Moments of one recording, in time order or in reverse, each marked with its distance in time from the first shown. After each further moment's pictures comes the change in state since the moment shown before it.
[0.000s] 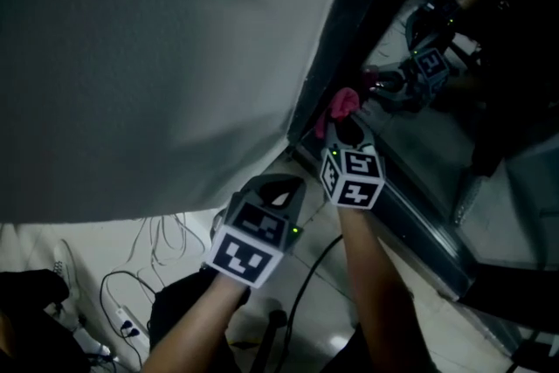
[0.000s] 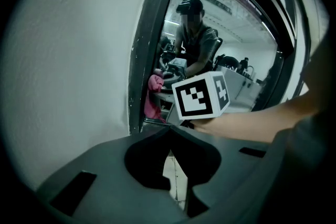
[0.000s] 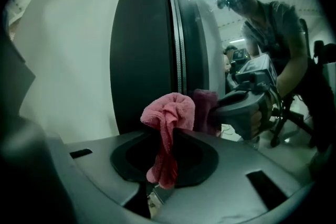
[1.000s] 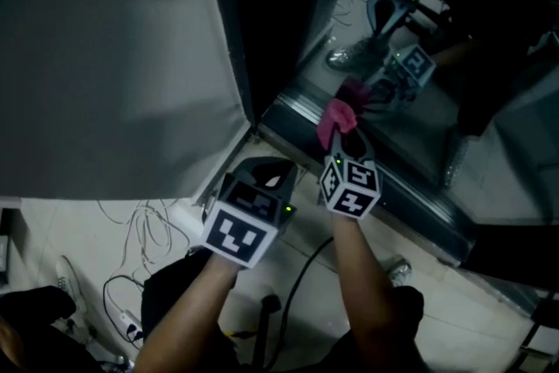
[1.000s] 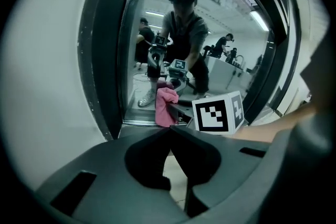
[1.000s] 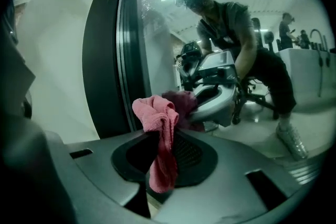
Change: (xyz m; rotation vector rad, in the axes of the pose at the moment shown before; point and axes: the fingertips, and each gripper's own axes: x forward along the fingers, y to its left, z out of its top) left arm 0.043 -0.062 -0.006 0.090 0.116 -0.062; right arm -0.092 -0.109 -0.069 0.199 -0.005 -0.271
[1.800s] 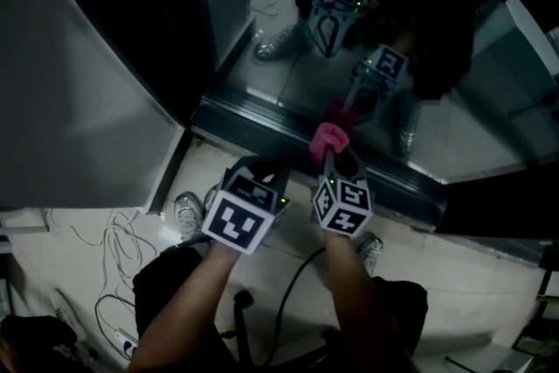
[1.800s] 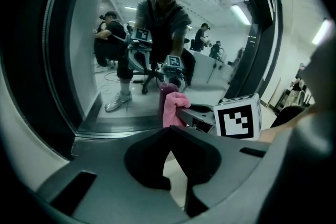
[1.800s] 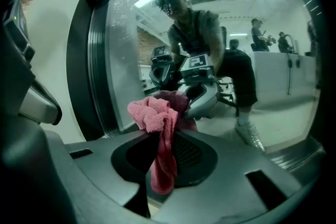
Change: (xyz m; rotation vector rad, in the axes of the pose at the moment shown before) left arm 0.070 -0.131 0.032 0.152 0.000 -0.168; right arm -0.110 -0.147 -0.024 0.078 0.005 -0.191
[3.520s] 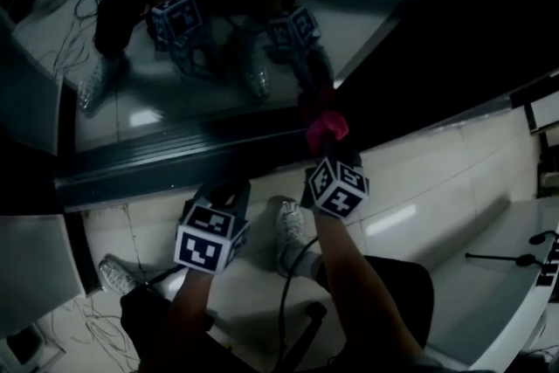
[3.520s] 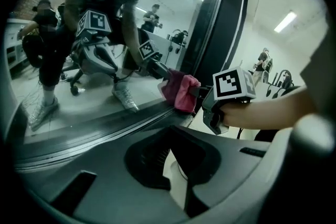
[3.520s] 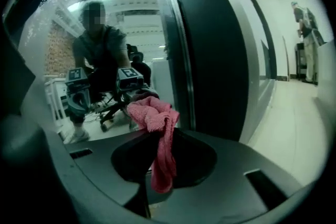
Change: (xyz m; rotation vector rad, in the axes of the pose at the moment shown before) left arm 0.159 -0.260 -0.012 0.261 0.098 -0.361; right arm -0.195 -0.381 -0.062 0.356 -0.100 -0.691
